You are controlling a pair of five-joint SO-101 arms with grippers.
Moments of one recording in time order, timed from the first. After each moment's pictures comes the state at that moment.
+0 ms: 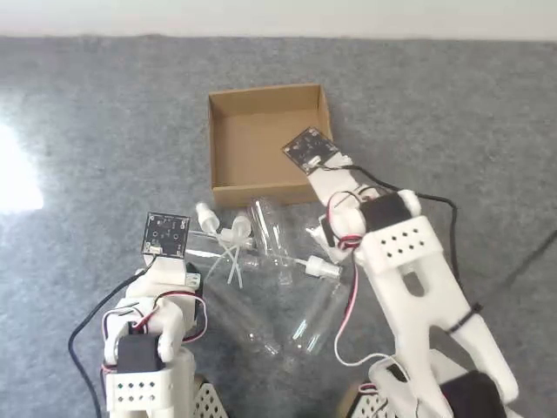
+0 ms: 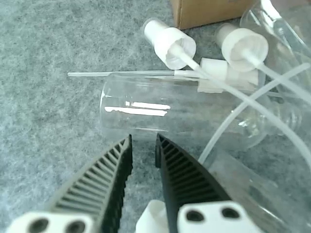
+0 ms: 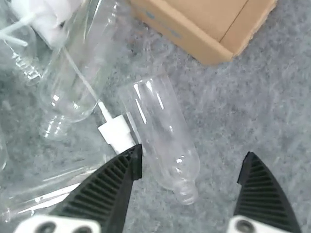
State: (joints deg) left arm -8.8 -103.3 96.7 72.0 -4.0; right arm -25.4 -24.0 33.3 70.5 19.2
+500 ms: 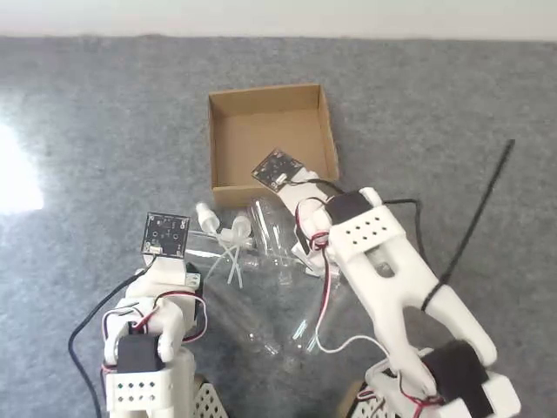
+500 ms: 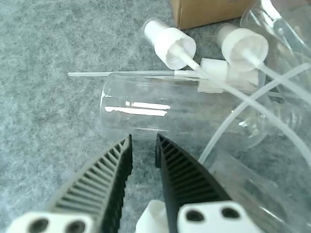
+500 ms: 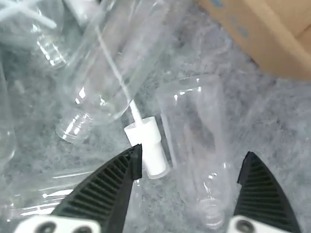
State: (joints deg) left arm -8.8 -103.3 96.7 72.0 -4.0; right arm -30.9 -13.2 33.3 67.3 20.8
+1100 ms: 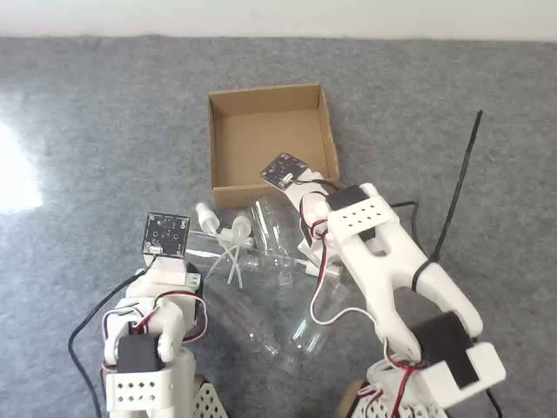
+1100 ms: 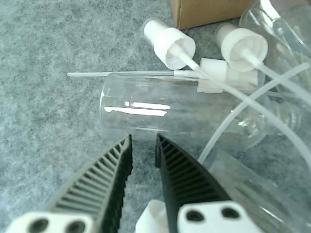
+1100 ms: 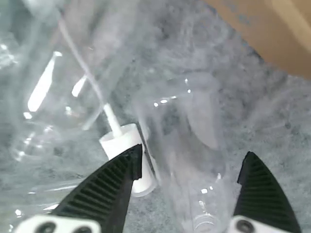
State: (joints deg) left arm -8.7 -103.3 96.7 72.0 -4.0; right arm -27.3 -3.0 33.1 61.9 22.5
